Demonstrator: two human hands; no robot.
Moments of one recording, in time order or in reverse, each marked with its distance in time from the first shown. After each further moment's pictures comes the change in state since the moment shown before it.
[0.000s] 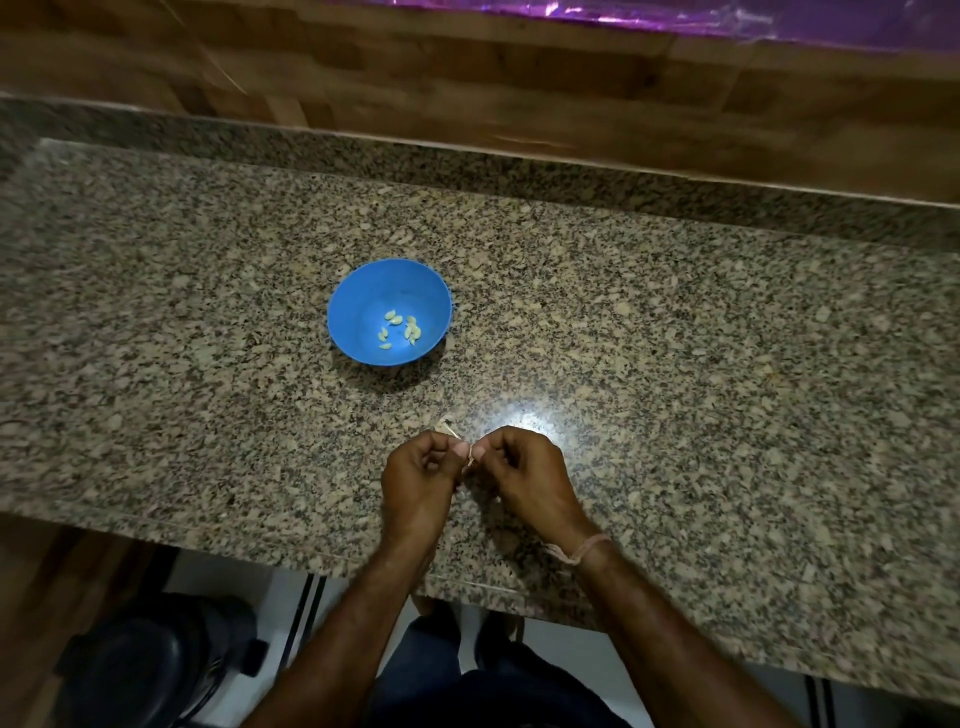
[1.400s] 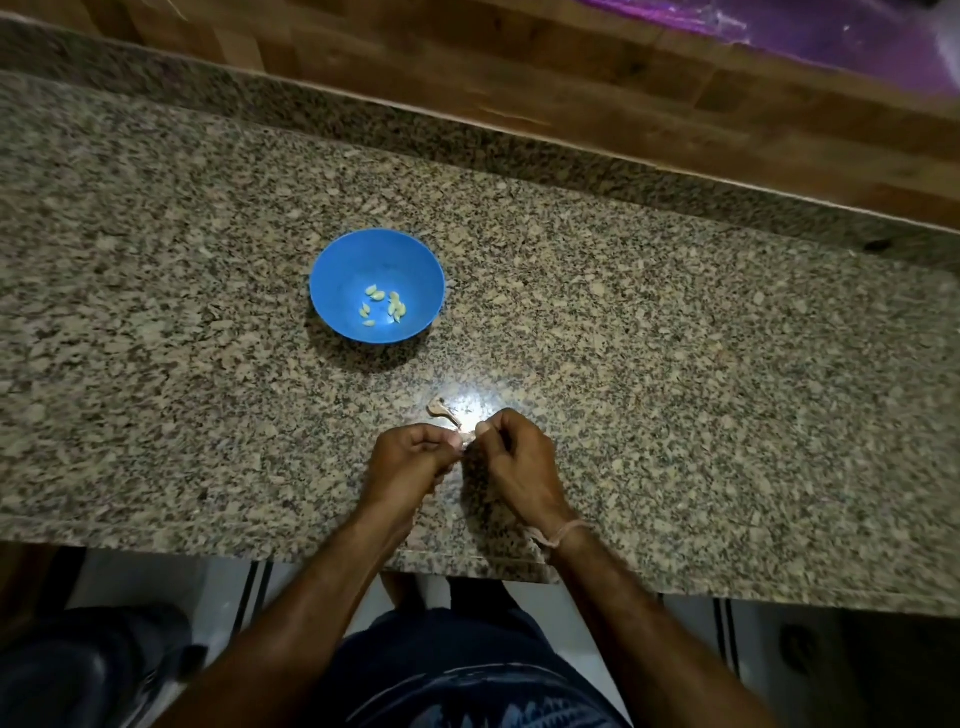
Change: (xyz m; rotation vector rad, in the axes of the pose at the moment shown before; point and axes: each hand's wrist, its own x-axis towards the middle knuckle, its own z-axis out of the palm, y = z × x) left_hand 0.019 -0.009 -0.033 -0.179 -0.298 -0.298; right_hand -0.009 -0.001 0.035 -0.247 0.237 0.035
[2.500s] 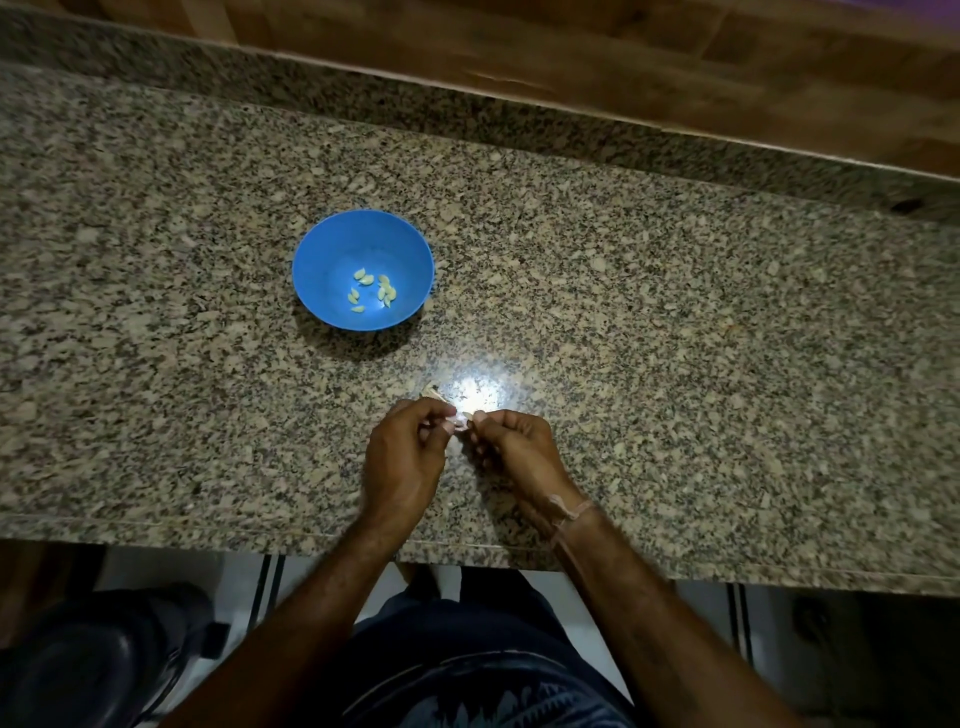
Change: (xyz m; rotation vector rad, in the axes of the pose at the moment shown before) left_hand -0.001 -0.005 0.007 0.555 0.158 0.503; right_hand 0.004 0.008 -0.002 0.702 -0.121 0.444
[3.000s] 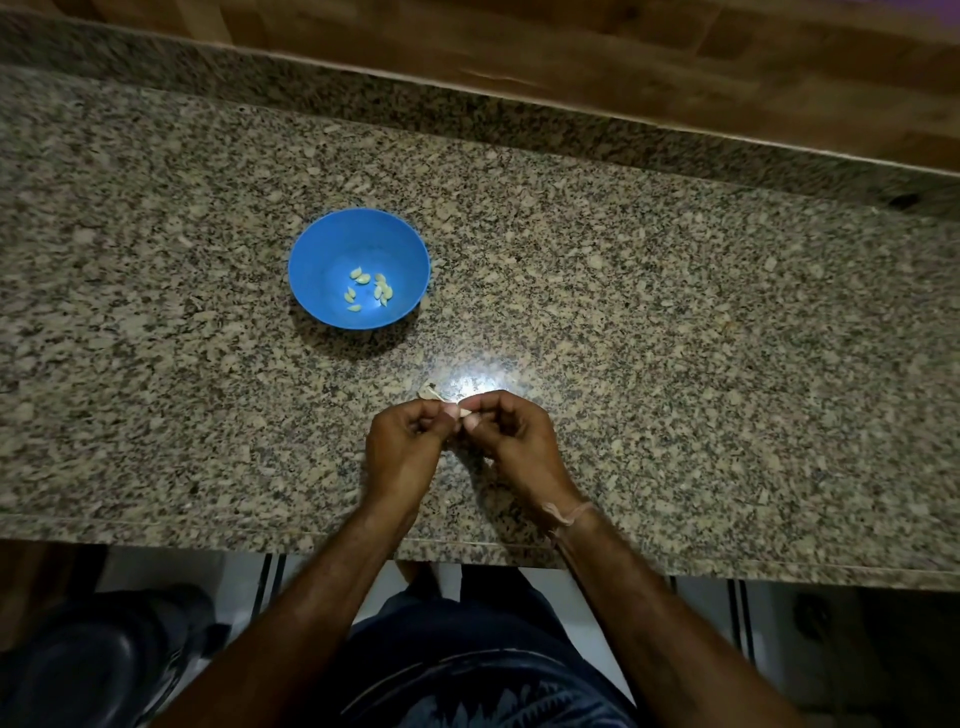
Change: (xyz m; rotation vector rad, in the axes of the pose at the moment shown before) left_hand 0.003 0.012 0.004 -0.364 -0.025 -0.291; right_hand -0.001 -0.002 -0.008 -0.198 -0.105 -0.326
